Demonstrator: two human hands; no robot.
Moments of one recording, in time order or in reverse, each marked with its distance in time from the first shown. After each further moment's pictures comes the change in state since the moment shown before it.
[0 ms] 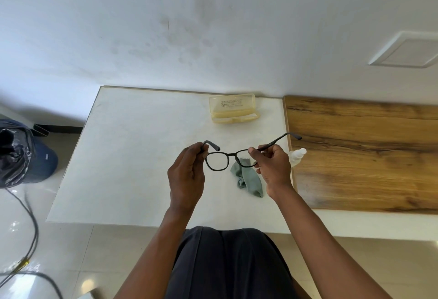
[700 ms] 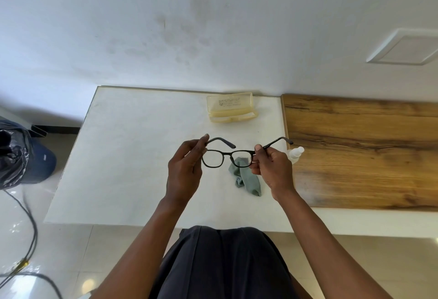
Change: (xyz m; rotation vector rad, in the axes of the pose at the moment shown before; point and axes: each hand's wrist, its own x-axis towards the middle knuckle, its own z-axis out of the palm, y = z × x) left_hand 0.012 -0.008 -0.002 0.111 -0.170 0.156; right_hand -0.005 0.003 -0.011 -0.127 -0.068 -0.090
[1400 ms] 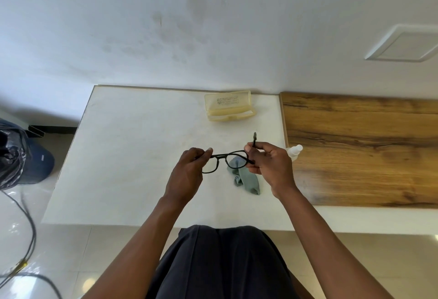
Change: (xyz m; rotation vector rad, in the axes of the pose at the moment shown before) left_hand -0.012 -0.020 0.008 0.226 -0.319 -0.018; right_hand -0.003 -0.009 -0.005 0.143 -0.122 -0.028
